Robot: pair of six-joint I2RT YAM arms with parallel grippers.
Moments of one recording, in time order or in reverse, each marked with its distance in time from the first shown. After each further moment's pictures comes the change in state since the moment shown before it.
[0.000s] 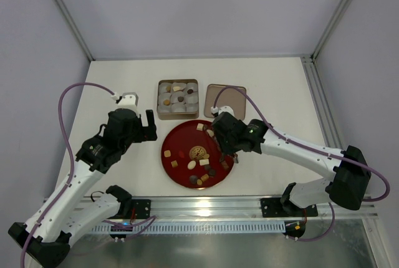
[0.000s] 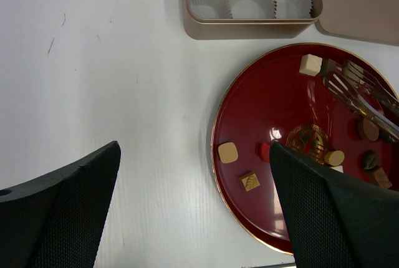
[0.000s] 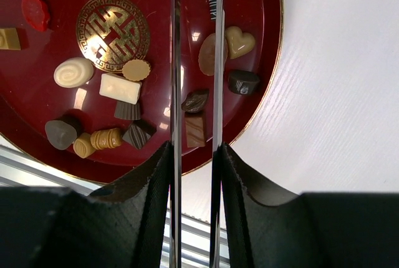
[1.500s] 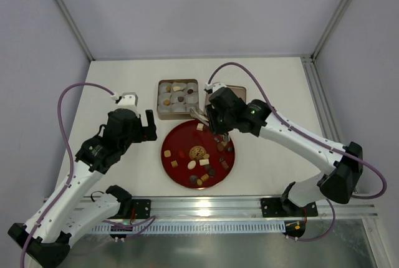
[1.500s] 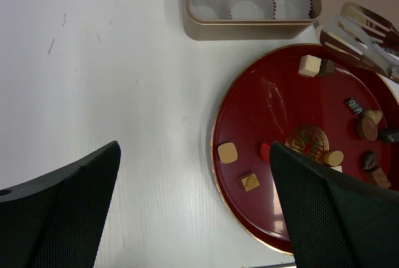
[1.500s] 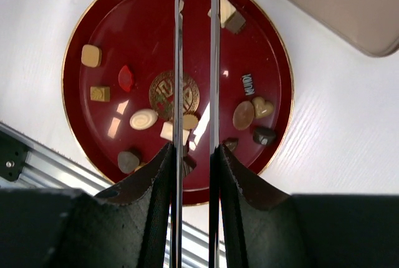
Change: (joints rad) left arm 0.000 -0.005 0.000 0.000 0.000 0.000; right arm -0.044 0.047 0.285 -0.048 -0.070 -0.059
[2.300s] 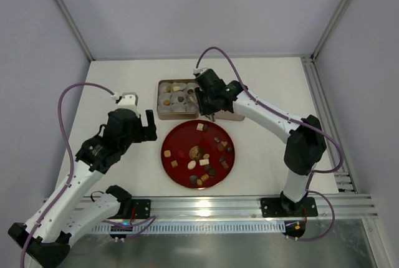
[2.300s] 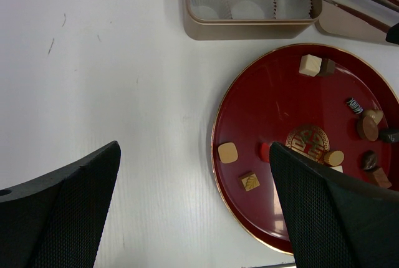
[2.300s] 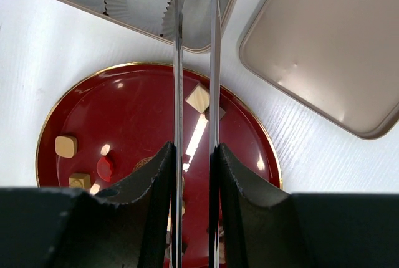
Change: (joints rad) left arm 0.000 0.002 0.000 0.000 0.000 0.001; right arm -0.138 0.404 0.268 0.109 -0.027 -0.073
